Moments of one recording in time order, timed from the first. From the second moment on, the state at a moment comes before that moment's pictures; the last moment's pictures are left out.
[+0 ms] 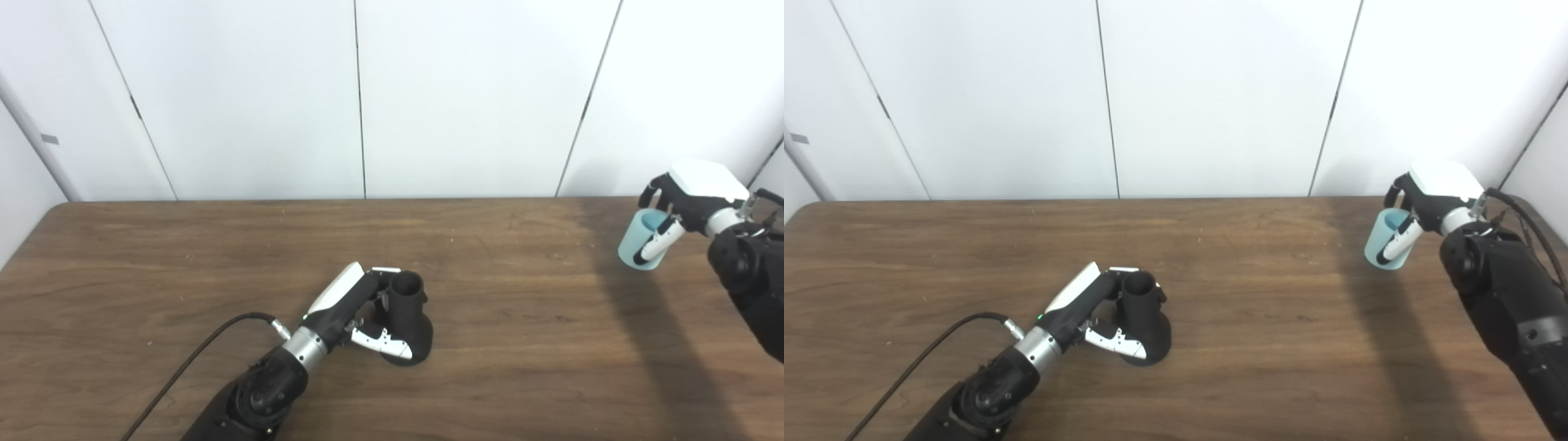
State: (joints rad) left arm -0.36 0.28 -0.45 0.17 0.28 -0.09 -0.12; right arm -0.67 -0.68 0.27 0.47 -0.80 0.16 0.12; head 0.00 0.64
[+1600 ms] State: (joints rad) left arm -0.36 0.27 -0.45 0.15 0.30 -0.07 -0.12; right arm -0.65 -0.56 0.23 -0.23 -0.67 0.15 0.40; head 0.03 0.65
